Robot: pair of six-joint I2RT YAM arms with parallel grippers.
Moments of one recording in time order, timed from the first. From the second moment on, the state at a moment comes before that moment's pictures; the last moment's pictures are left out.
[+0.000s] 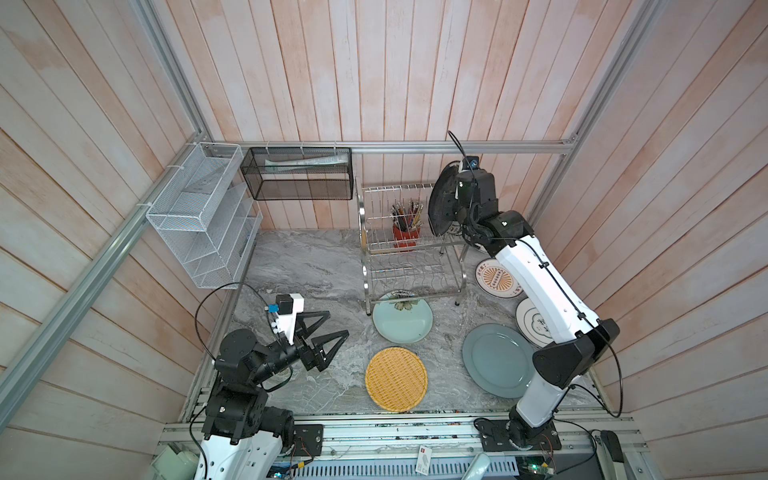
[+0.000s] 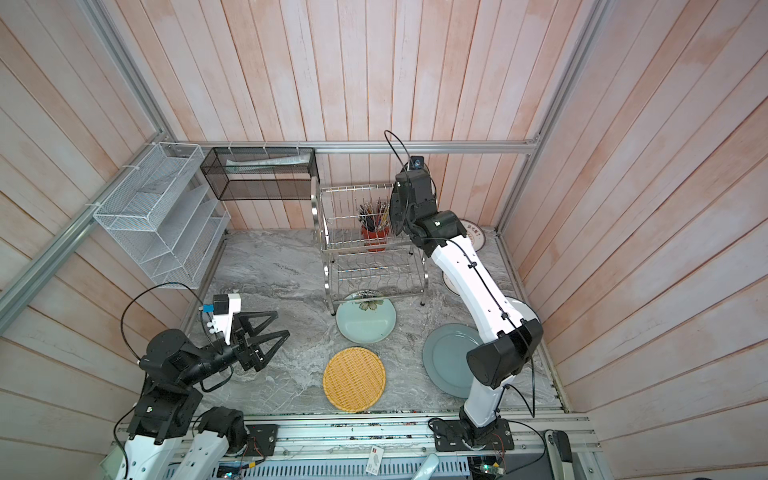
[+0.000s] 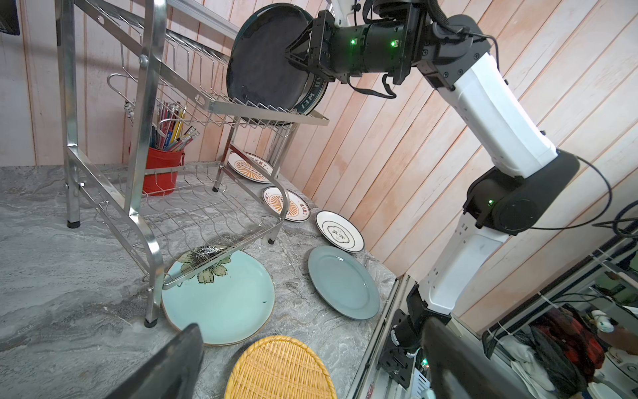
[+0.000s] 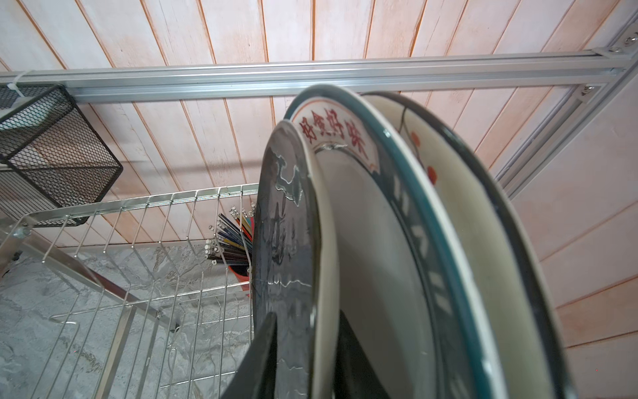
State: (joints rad) left arm -0.15 0.40 0.62 -0.30 0.83 -0.38; right arm 0.53 1.76 2.05 -0.69 0.47 0.24
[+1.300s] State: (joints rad) left arm -0.17 0.40 0.62 -0.30 0.82 -0.39; right arm 0.63 1.67 2.20 -0.71 0.51 0.20
